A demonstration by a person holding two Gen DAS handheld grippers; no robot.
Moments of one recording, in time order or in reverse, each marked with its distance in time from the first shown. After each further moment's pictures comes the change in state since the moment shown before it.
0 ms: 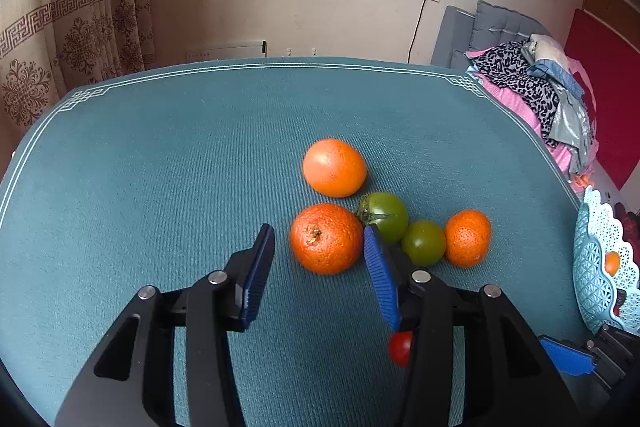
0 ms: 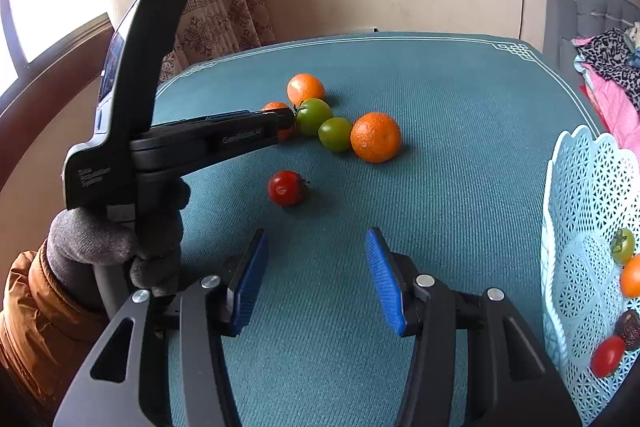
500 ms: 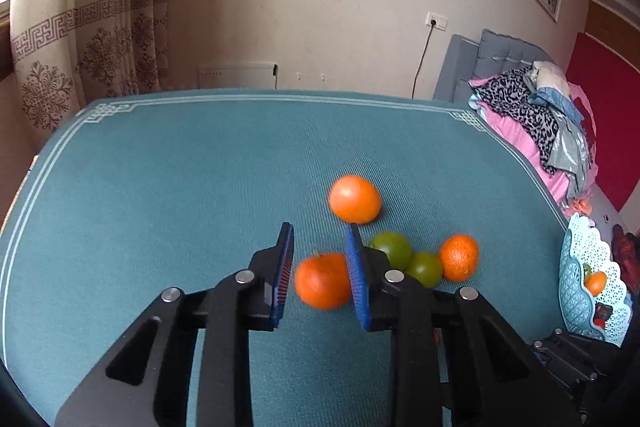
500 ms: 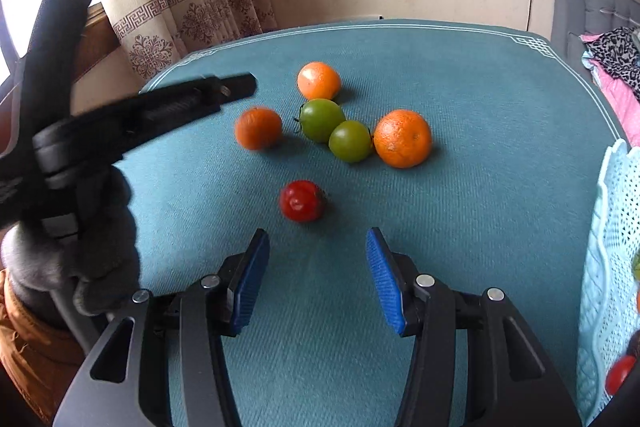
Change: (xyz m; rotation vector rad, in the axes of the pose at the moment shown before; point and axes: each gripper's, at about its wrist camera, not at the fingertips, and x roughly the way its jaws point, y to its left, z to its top) left arm -0.037 0.020 0.006 -0.040 -0.100 0.024; right arm 0.027 0.009 0.016 -0.003 0.051 0.007
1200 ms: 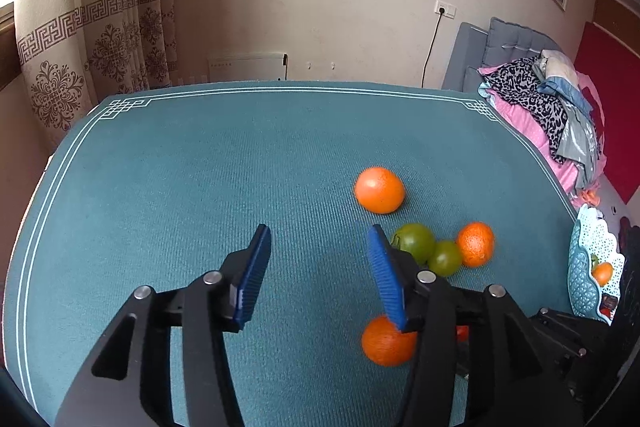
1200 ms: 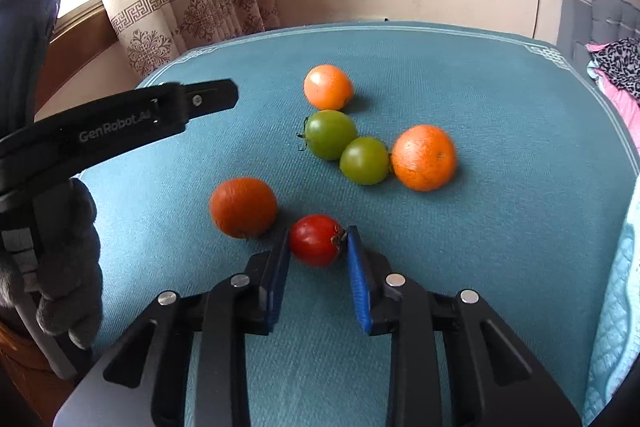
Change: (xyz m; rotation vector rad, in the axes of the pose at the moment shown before) left arm -0.005 0.014 0.004 0.015 0.071 0.029; right arm 0.024 0.009 0.012 -0.030 -0.013 -0.012
